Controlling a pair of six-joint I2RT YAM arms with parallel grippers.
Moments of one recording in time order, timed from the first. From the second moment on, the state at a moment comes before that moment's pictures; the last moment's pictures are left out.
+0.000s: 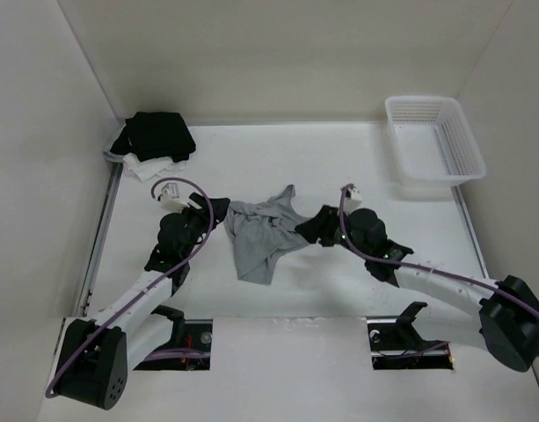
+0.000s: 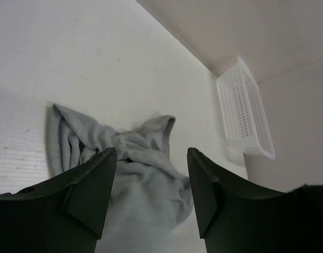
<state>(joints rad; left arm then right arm) -0.28 0.96 0.30 0.54 0.00 -0.90 0.70 1.15 0.56 0.38 -0.05 0.78</state>
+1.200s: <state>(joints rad) -0.91 1.61 0.69 0.26 -0.42 -0.38 0.60 1.55 0.62 0.19 0.30 0.91</state>
